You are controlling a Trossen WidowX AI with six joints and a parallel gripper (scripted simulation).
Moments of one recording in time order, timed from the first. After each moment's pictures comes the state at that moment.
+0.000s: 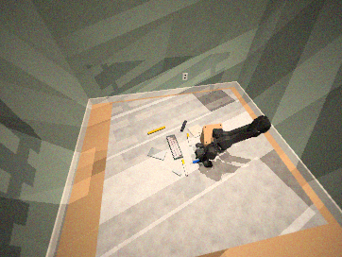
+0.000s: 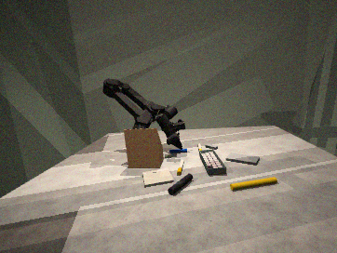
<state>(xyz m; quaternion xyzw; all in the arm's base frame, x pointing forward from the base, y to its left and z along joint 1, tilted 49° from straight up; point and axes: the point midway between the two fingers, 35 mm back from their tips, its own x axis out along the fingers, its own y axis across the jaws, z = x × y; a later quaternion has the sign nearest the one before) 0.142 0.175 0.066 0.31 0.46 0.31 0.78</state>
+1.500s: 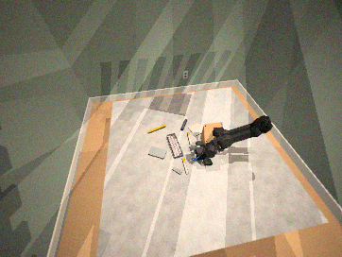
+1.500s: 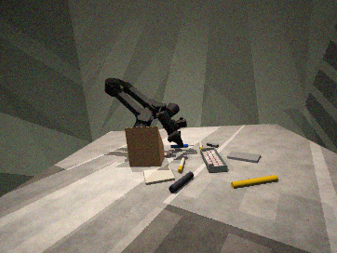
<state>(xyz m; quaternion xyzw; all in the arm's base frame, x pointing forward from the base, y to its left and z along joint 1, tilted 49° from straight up) 0.145 0.171 0.065 0.30 0.46 0.30 0.78</state>
